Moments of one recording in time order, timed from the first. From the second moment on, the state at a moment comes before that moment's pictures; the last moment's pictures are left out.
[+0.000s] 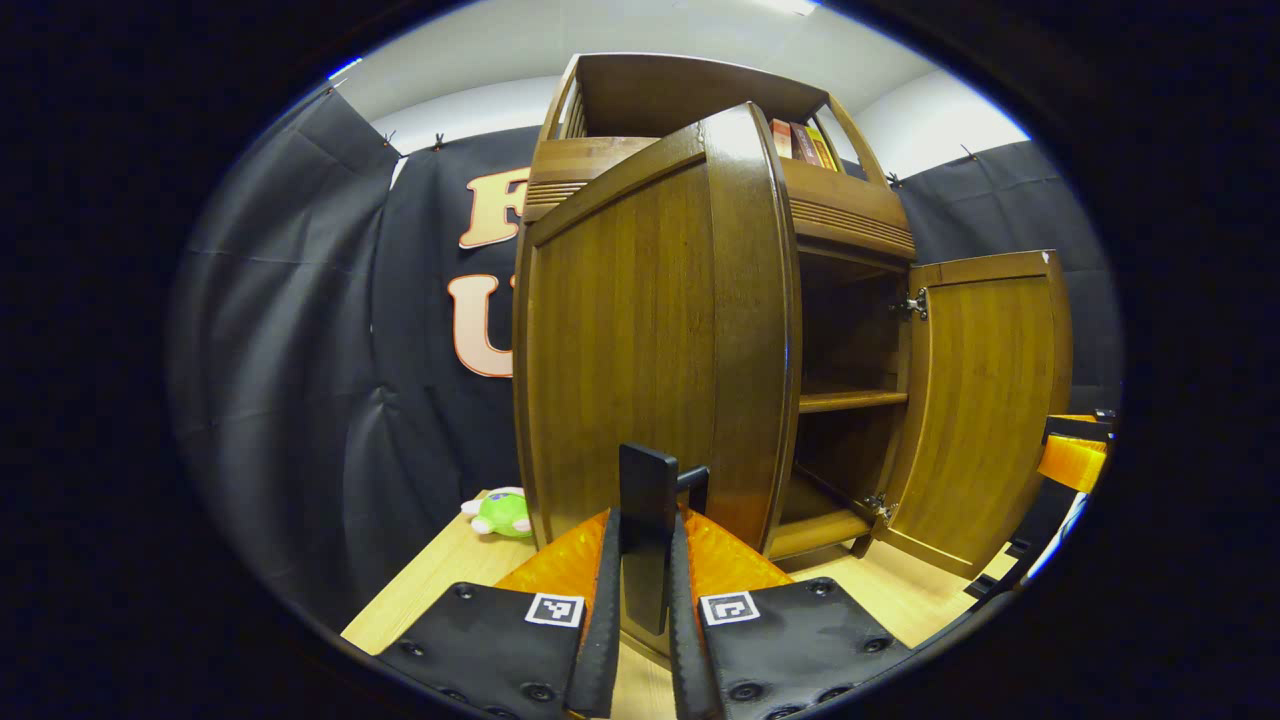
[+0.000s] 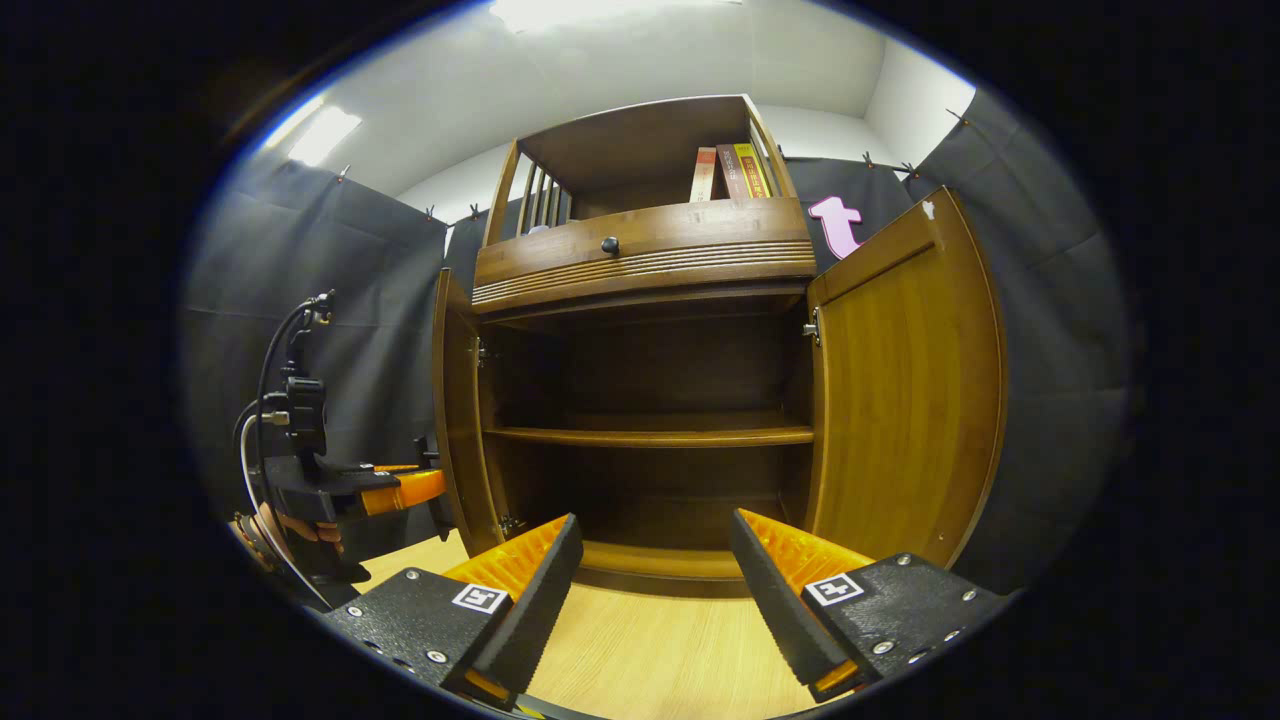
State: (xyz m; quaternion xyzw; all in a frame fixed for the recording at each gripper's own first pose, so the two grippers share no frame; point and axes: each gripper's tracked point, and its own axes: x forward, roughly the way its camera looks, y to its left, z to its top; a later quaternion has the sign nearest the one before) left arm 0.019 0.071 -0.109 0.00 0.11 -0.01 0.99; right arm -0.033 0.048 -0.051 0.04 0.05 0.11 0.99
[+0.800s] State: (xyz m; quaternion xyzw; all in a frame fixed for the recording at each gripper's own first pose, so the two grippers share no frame) left arm -0.010 0.182 -0.115 -0.04 0.10 0.05 0.99; right arm -0.026 0.080 -0.053 0.03 0.06 0.13 0.99
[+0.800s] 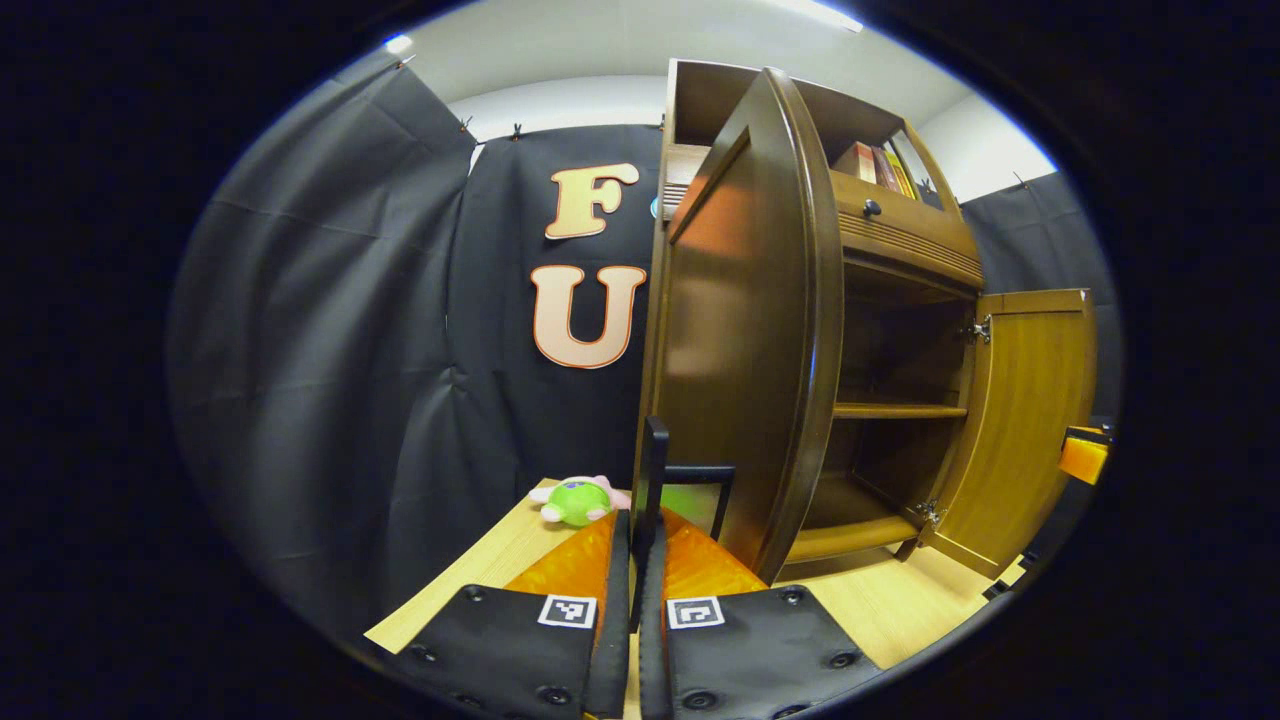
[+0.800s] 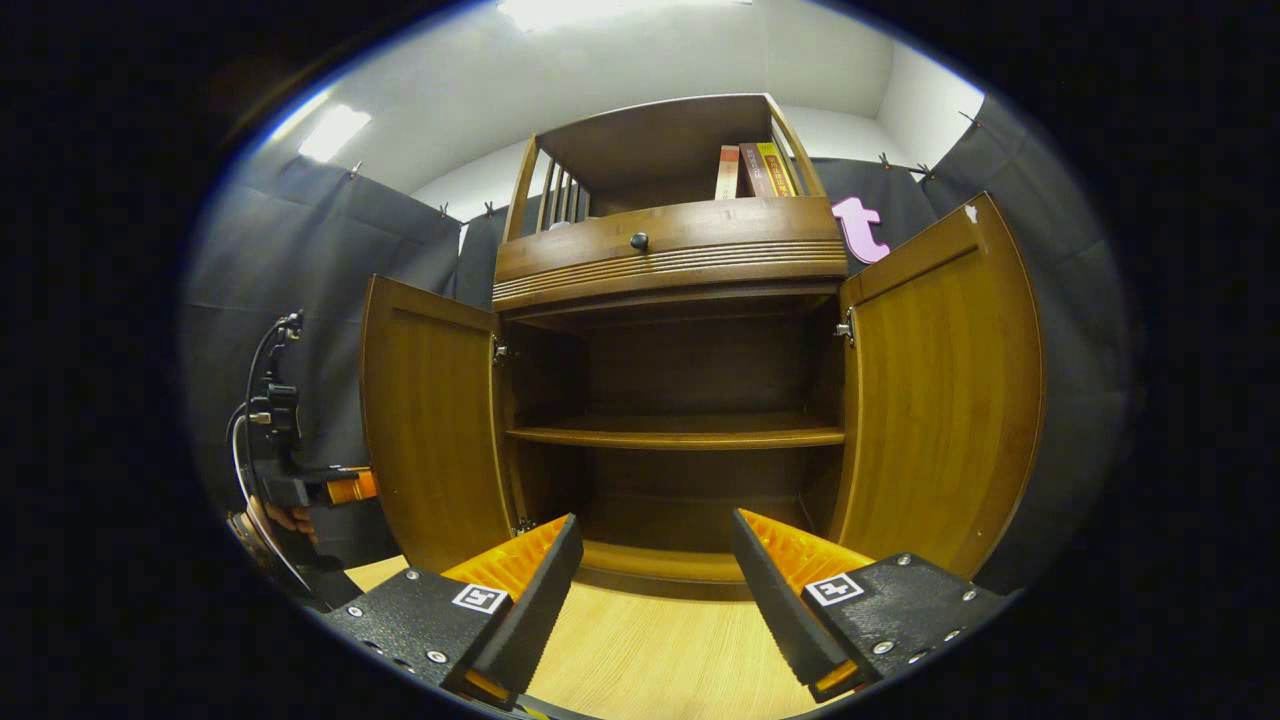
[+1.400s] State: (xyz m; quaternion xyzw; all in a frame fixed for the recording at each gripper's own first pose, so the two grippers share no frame) left arm -0.004 0.241 -0.117 -0.08 0.08 -0.09 0.99; right arm -0.033 0.086 -0.058 0.02 0.06 0.12 0.99
